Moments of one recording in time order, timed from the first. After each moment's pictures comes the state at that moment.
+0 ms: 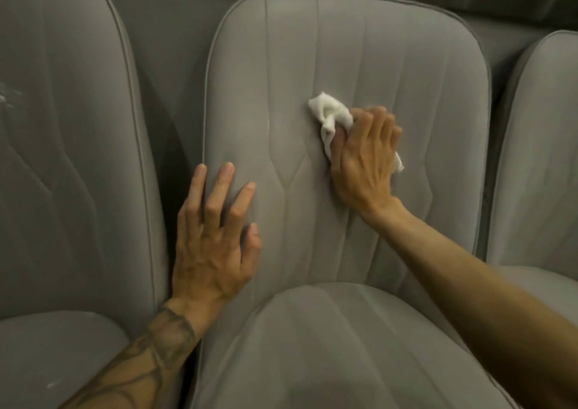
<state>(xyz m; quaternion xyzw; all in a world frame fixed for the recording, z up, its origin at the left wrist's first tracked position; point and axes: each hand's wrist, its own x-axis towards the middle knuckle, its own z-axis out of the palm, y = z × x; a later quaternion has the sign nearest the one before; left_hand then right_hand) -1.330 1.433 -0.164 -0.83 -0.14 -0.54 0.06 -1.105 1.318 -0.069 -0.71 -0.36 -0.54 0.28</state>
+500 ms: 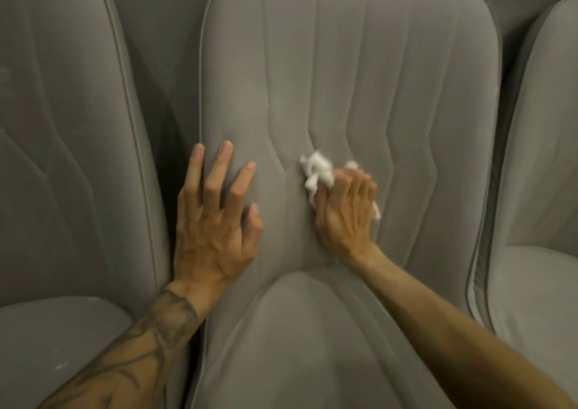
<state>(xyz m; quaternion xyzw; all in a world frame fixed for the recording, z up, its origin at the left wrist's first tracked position) -1.330 1.431 -0.160 -0.83 -0.14 -0.54 0.06 -1.137 1.304 -0.186 -0.73 -0.38 -0.48 0.30</state>
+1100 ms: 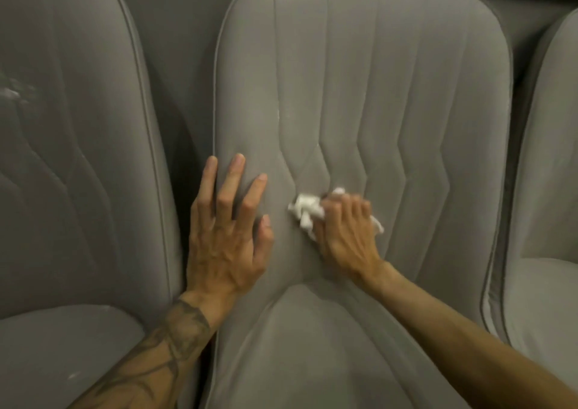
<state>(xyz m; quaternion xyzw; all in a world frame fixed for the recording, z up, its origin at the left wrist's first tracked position) -1.329 1.432 -0.158 -0.83 -0.13 -0.54 0.06 -1.150 1.301 -0.186 -0.69 -0.52 -0.44 0.24</state>
